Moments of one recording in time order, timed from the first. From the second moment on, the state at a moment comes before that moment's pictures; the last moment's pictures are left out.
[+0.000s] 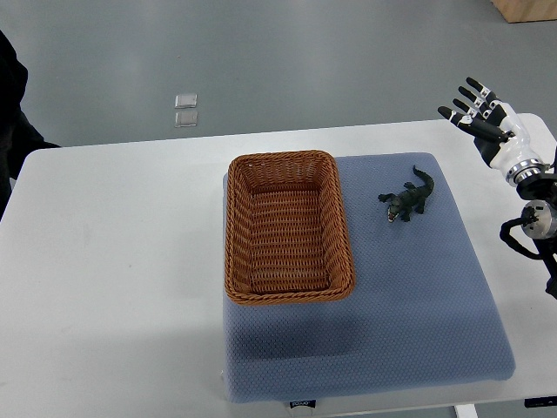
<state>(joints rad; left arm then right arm) -0.02 0.00 -0.09 -0.17 0.04 0.00 0.10 0.60 -0.27 1.20 0.64 -0.66 0.19 0.28</state>
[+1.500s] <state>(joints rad) -0.02 0.00 -0.09 -0.17 0.04 0.00 0.10 0.61 -0.27 1.20 0.63 -0.66 0.20 0.28</state>
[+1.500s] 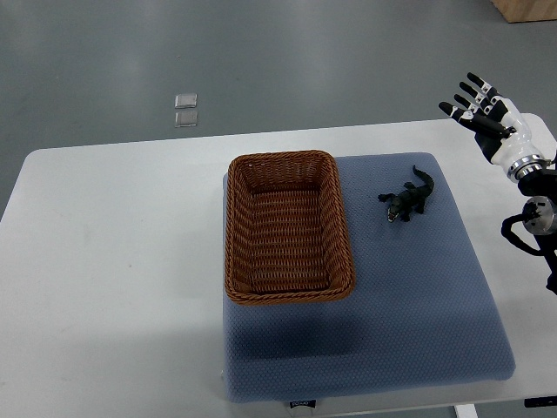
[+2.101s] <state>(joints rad) -0.02 0.00 -0.09 -0.17 0.04 0.00 0.10 0.61 -0.28 1.20 0.63 -0.66 0.20 0.28</state>
